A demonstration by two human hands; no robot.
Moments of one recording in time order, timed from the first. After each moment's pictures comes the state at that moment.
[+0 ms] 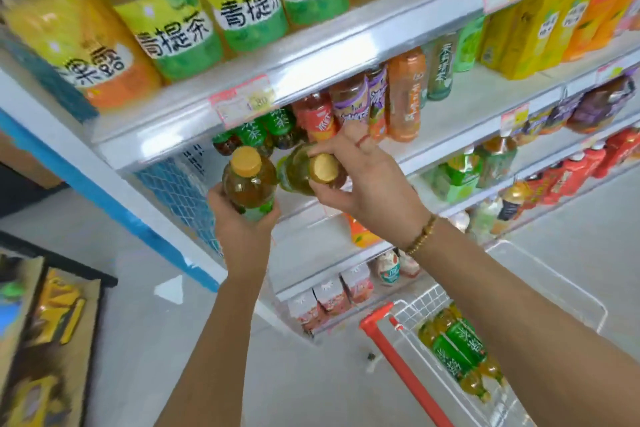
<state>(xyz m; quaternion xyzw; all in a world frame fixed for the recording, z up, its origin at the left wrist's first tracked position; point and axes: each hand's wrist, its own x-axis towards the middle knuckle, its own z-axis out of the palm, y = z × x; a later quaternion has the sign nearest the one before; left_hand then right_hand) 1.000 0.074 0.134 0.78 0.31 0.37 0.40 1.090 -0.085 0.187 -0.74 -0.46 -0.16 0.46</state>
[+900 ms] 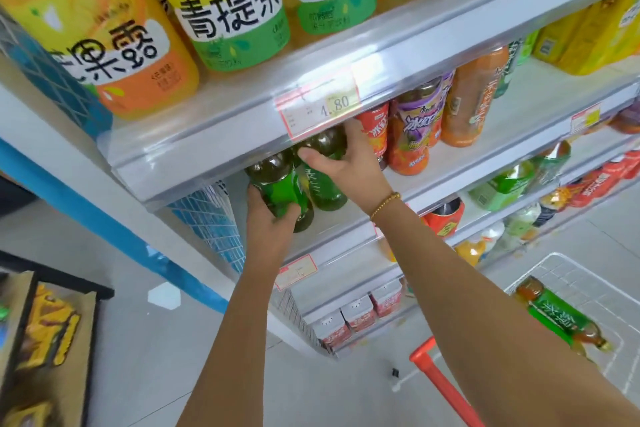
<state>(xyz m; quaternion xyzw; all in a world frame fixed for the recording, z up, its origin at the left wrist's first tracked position) 1.047 0.180 0.096 0.77 0.25 0.25 0.53 1.155 0.077 0.129 -0.70 -0.25 0.03 0.67</state>
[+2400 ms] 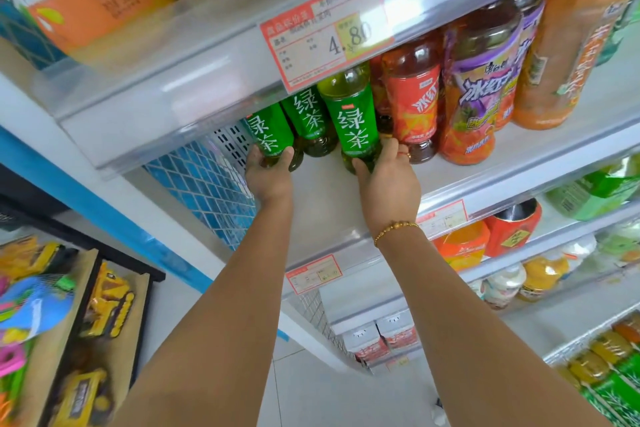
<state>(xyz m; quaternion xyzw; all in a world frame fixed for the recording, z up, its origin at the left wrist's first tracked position) 1.127 0.244 0.063 0.62 0.41 0.42 0.52 1.156 0.098 0.049 -0.88 -0.14 -0.07 0.45</state>
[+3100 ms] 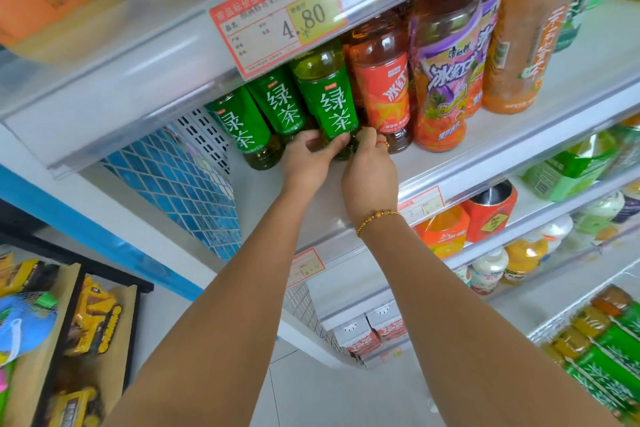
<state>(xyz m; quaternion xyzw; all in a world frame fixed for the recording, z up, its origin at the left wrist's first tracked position) 1.155 0.199 0.056 0.83 0.27 0.20 0.44 1.156 0.094 0.052 -0.87 -0.13 -0.09 0.47</state>
